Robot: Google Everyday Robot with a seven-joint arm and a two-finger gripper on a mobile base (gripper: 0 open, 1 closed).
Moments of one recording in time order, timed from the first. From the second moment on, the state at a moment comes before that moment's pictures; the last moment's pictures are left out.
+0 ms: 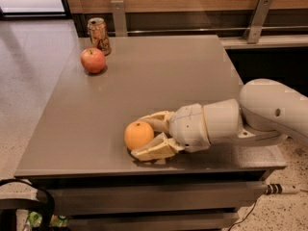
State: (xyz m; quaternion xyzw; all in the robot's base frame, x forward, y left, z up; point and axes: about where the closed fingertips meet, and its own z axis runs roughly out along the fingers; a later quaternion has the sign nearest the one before) arm 0.425 0.021 0.832 -0.59 0.60 0.35 0.42
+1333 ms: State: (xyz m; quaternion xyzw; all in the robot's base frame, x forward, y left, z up) arm 0.494 -0.006 0.897 -0.59 0.61 0.24 0.47
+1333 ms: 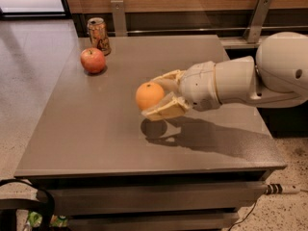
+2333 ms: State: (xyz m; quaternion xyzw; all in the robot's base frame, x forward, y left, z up) arm 0.621 -0.040 0.956 -0.55 0.67 0.15 0.47
